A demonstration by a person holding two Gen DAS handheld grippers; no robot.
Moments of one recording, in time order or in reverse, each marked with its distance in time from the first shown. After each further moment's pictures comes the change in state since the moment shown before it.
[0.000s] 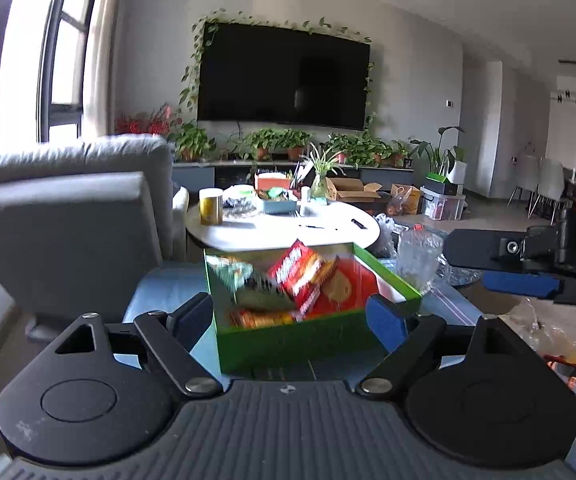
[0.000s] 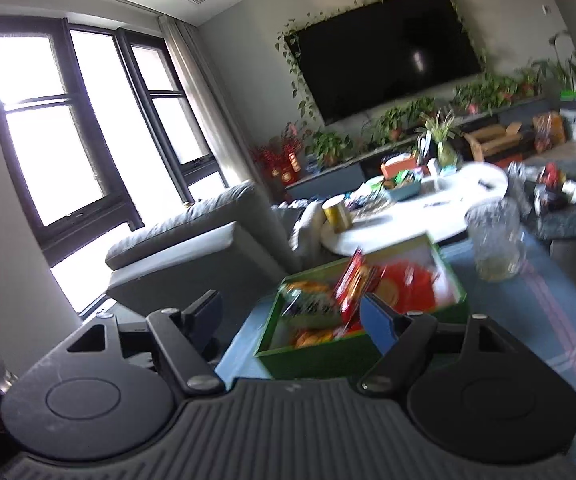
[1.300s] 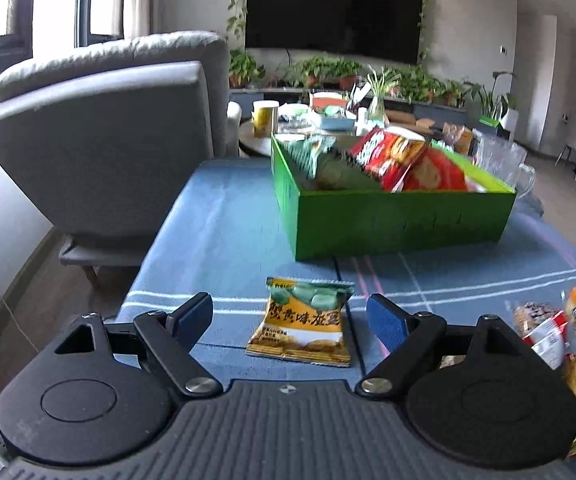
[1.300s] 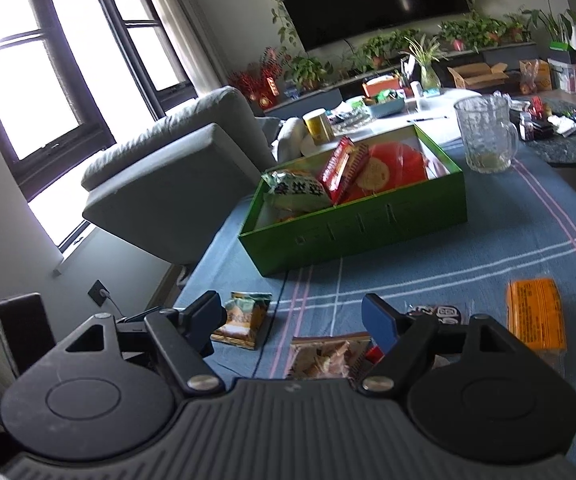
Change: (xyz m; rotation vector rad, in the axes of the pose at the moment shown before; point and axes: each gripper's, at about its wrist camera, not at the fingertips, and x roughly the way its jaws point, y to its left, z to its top) left arm 0.056 0.052 -0.076 -0.027 0.206 0.145; right arm 0.012 0.009 -0.067 -0.001 0.210 -0.112
